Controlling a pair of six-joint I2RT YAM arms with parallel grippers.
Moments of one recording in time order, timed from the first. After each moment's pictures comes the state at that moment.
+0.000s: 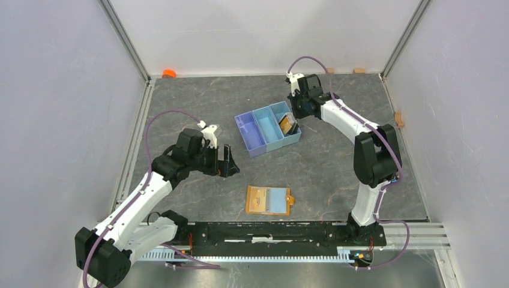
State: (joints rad) left arm -0.46 0.94 0.75 -0.60 0.32 -0.34; right arm 0.37 1.89 1.48 -0.43 -0.02 -0.03
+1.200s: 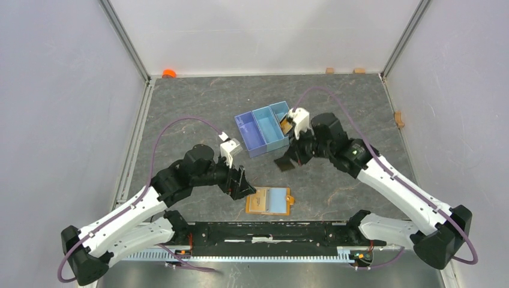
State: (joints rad) left arm -0.80 0.80 0.71 -0.46 0.35 -0.33; right arm 0.67 1.12 1.07 -0.56 -0.20 0.08
